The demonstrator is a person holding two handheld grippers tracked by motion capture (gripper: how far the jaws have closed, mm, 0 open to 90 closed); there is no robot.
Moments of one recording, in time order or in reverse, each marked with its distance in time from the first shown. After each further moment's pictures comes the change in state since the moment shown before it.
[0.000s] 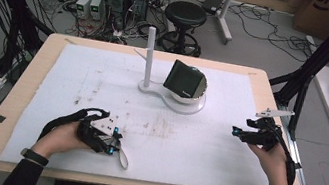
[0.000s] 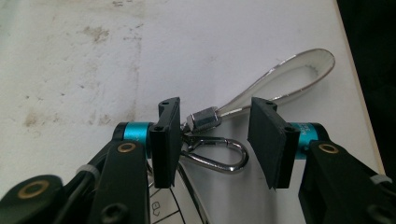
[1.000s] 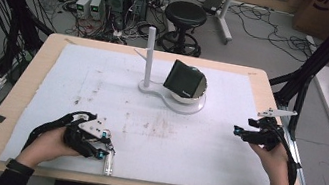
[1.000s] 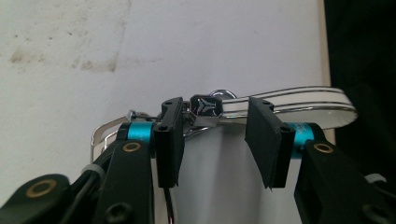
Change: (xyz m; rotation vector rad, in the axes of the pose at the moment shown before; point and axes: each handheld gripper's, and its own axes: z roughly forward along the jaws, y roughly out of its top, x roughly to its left) left arm -0.023 -0.012 -0.015 0.042 0.032 -0.122; right arm -0.002 0.000 -0.004 -0.010 -0.006 0.009
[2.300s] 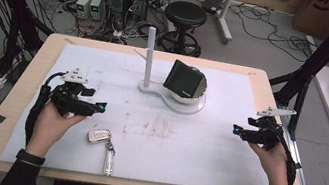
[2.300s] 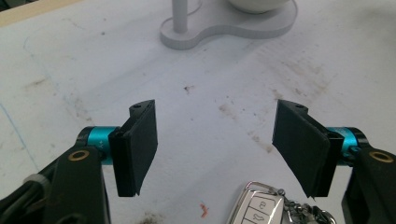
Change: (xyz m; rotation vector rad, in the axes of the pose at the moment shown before) left arm 0.044 0.010 -0.073 -0.285 0.425 -0.581; right arm 0.004 0.004 -0.001 -0.005 -0.014 -0.002
